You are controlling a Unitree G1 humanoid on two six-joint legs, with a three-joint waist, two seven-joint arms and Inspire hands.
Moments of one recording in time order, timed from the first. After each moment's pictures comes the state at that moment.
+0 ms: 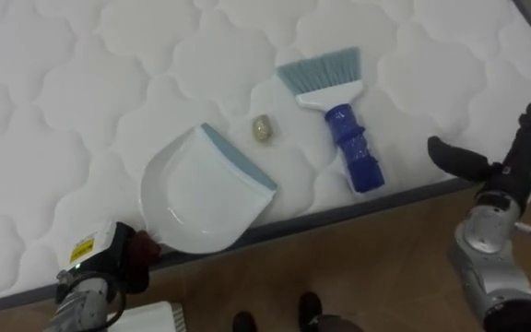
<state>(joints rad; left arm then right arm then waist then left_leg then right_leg) -0.25 0.41 -0.36 1.15 0.47 -0.17 0.36 -0.29 -0.35 0.10 0.70 0.19 -0.30 -0.66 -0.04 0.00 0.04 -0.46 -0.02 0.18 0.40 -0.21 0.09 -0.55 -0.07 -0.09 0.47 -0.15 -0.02</state>
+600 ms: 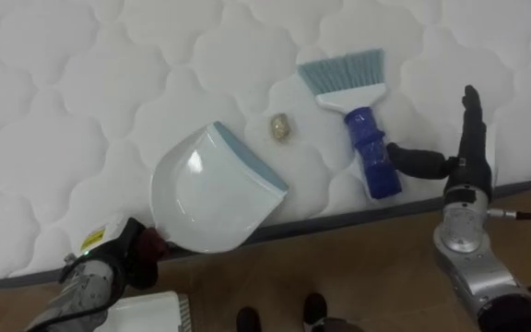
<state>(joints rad) -0.30 0.42 -0.38 1.14 0.47 -0.15 0.20 -0.32 -0.38 0.27 0.75 0.15 -0.30 -0.55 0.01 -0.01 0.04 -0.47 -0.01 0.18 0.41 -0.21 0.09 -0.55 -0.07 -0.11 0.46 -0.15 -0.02</state>
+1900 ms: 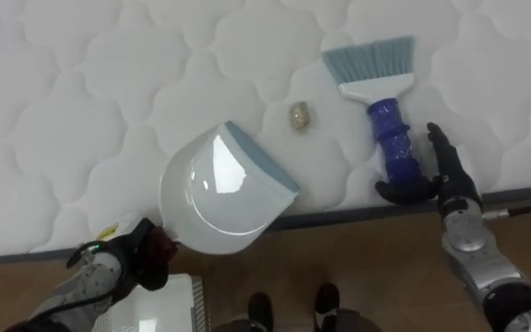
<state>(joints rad) -0.34 0.42 -0.39 1.12 0.47 -0.16 0.06 -0.45 -0.41 0.30 1.06 0.16 -0.25 -0.29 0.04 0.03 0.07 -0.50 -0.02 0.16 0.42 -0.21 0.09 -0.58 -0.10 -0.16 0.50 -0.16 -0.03</state>
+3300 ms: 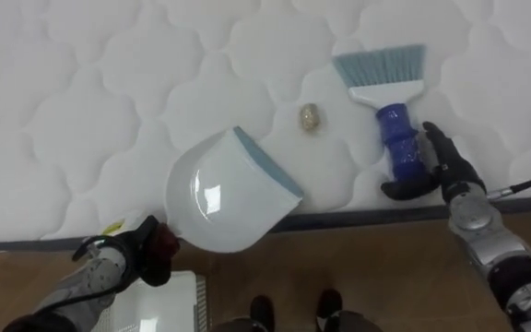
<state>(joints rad) -0.34 0.42 -0.42 1.08 0.49 -0.13 0.04 -0.53 -0.43 0.34 1.12 0.03 -0.15 -0.23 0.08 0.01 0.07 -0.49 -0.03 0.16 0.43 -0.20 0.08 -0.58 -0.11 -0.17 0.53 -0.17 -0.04</state>
